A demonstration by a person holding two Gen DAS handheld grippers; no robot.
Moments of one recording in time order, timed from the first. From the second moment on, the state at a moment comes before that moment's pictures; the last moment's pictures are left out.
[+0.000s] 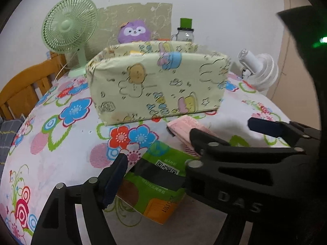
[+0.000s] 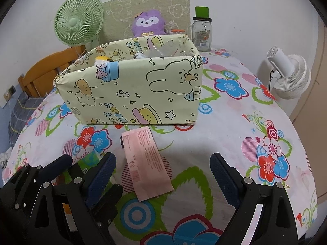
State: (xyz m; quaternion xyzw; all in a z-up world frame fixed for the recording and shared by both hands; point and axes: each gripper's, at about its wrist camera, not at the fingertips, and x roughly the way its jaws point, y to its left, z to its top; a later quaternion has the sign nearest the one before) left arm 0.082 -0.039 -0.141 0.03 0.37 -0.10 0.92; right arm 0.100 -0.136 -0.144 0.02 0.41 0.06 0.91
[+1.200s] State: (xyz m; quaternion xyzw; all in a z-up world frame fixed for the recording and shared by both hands) left arm 0.099 -0.022 -0.149 0.04 0.40 -0.02 0.92; right arm 0.115 -0.110 -0.158 0.01 0.45 0.10 0.89
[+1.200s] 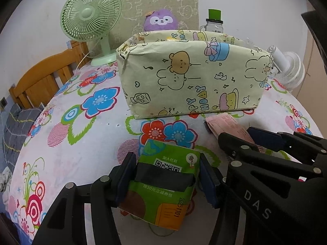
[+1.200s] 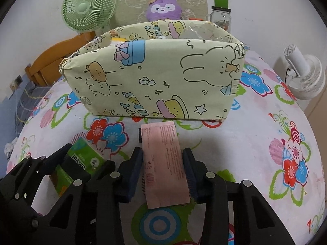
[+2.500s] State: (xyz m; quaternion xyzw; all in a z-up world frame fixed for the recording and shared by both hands) left arm 0.047 -0.031 -0.073 0.02 0.32 -0.05 0.95; right arm 0.050 -0.126 -0.069 0.02 0.35 0.07 0.93
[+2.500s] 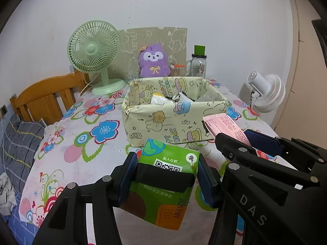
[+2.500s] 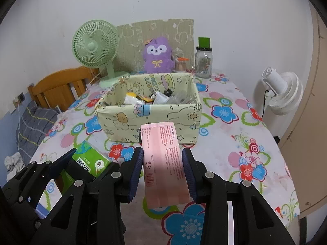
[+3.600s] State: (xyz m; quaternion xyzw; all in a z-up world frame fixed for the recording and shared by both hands) left arm 0.054 -0.027 -0.008 0.02 0.27 -0.05 0.96; right arm 0.055 -0.121 0.001 0.01 0.31 0.07 0.95
